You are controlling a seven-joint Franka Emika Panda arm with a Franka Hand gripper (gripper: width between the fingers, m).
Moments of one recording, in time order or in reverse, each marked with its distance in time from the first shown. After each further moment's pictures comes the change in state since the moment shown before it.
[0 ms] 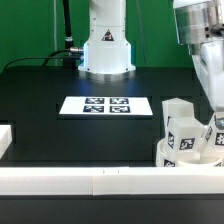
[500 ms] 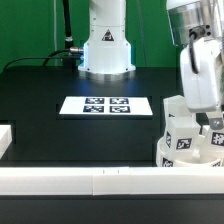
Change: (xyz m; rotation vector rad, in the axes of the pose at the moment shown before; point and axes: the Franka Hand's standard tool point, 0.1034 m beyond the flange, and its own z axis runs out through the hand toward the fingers) arm 0.002 -0.004 -0.003 -0.003 -0.029 0.250
